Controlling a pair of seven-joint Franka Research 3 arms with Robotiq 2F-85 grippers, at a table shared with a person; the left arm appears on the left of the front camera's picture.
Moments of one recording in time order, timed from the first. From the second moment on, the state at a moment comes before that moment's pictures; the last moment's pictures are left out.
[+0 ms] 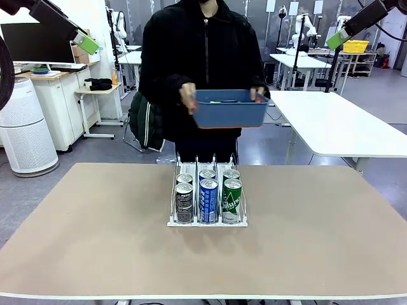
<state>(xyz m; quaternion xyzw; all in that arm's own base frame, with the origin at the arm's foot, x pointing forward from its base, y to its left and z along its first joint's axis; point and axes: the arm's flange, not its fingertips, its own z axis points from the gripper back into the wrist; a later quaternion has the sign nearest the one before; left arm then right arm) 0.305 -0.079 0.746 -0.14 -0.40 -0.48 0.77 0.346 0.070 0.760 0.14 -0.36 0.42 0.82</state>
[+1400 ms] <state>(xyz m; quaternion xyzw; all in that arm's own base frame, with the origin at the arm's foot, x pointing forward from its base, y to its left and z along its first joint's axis) 0.305 -0.079 0.746 -0.14 -0.40 -0.48 0.77 0.346 0.070 0.760 0.14 -0.36 0.42 0.82</state>
